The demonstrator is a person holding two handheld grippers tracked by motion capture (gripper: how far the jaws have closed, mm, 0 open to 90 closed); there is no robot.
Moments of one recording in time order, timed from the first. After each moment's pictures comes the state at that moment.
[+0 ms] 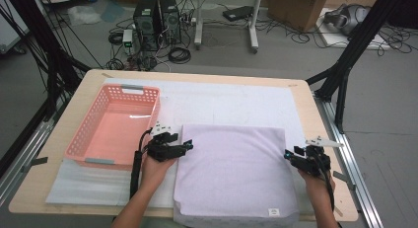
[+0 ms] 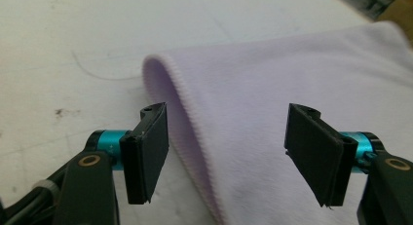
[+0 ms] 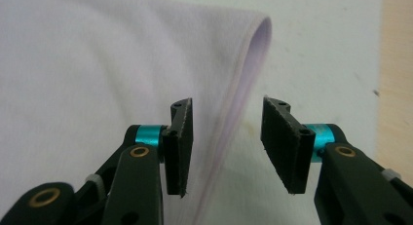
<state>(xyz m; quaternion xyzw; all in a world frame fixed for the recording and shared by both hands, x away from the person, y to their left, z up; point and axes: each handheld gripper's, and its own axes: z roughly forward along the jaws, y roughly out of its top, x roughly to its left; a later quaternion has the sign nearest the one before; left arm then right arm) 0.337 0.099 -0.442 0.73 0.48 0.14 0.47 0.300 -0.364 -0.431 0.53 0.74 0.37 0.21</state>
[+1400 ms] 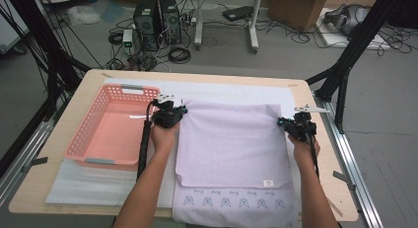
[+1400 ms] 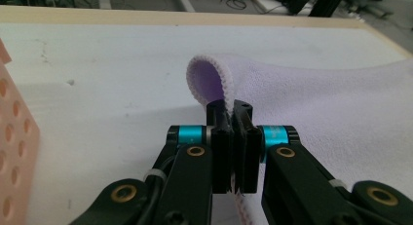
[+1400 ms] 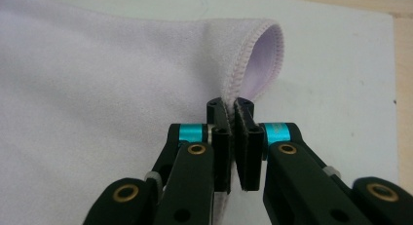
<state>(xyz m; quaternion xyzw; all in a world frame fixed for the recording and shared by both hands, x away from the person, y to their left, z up) 0.424 0.091 -0.421 0.68 0.51 0.21 0.48 0.395 -0.348 -0.414 0.51 0.73 0.40 0.22</state>
